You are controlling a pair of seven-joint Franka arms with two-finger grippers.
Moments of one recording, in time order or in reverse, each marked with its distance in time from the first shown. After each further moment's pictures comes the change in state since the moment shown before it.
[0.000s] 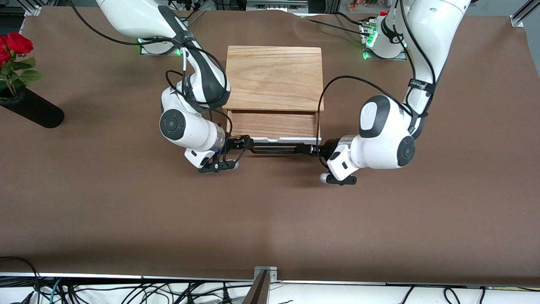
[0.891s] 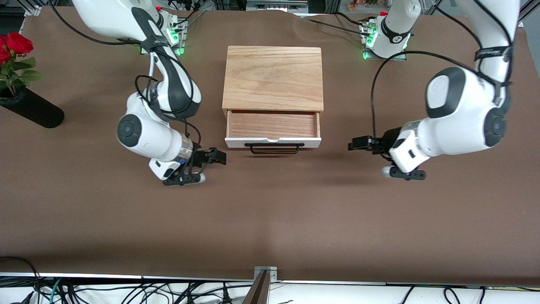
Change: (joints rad) left arm 0.149 -0.207 0.020 -0.045 0.180 -0.141 -0.002; right arm -0.075 -0.027 -0.042 0.000 -0.004 0.022 -0.073
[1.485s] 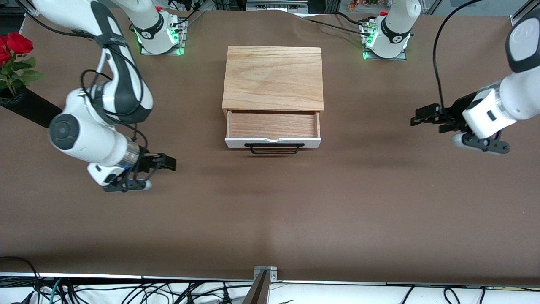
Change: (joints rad) left arm 0.178 -0.185 0.015 -0.001 0.167 -0.248 0.153; right arm -0.137 -0.069 -0.039 -0.004 -0.101 -0.084 -0.074
